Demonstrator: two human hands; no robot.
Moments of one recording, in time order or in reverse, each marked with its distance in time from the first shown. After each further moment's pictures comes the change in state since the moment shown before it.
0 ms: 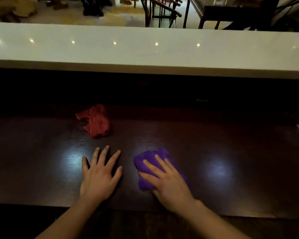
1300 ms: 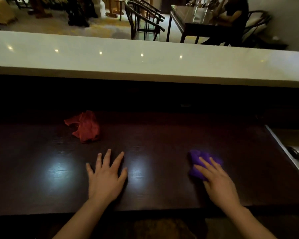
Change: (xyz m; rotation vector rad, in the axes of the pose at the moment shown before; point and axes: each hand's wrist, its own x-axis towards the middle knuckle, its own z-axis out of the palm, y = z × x) left_hand 0.000 0.043 0.001 -0.102 -0.053 -0.063; right_hand -0.118 0.093 -0.042 0.025 0.180 0.574
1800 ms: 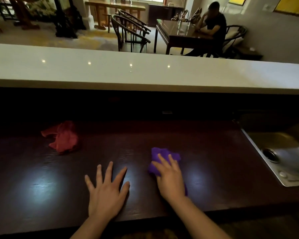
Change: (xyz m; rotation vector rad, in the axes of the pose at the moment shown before) left_hand -0.014 0.065 0.031 0.067 -0.034 0.083; right_hand 0.047 -0.058 0.036 0.085 0.051 0.021
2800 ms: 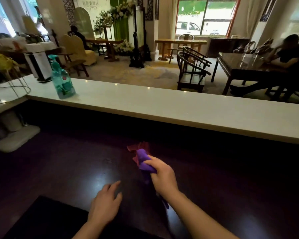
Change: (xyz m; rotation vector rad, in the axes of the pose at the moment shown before) left_hand -0.066 -0.190 -0.126 -0.347 0.097 -0.377; right_hand 0.057 -0.266 -0.028 0.665 -0.046 -0.358
